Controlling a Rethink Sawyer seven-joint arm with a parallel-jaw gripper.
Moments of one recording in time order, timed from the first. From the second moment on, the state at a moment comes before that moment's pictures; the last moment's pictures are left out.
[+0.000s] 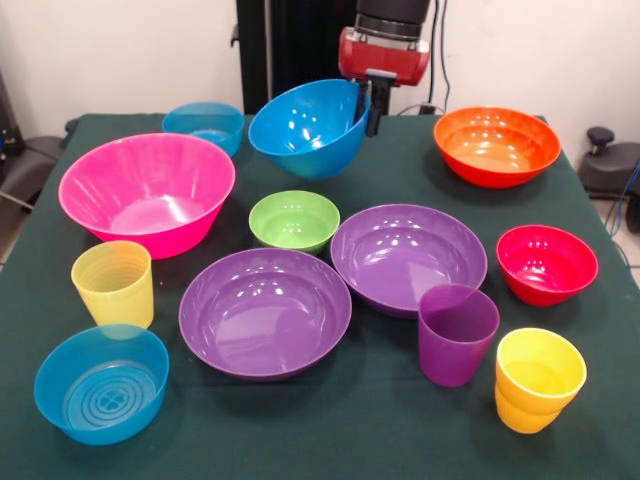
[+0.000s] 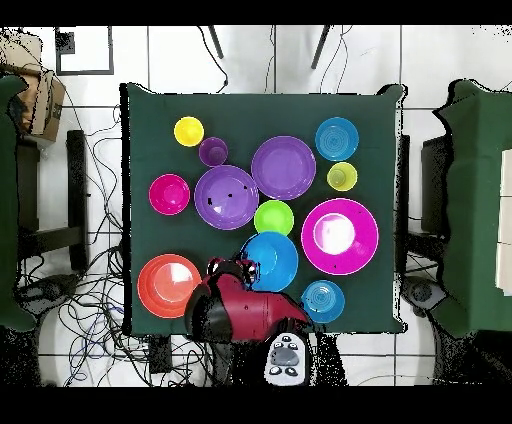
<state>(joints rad) -0.05 -0.71 -0.17 2.11 -0.18 -0.12 1.83</state>
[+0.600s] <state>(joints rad) 0.01 -0.81 -0.20 2.12 -0.10 -0.10 1.83</state>
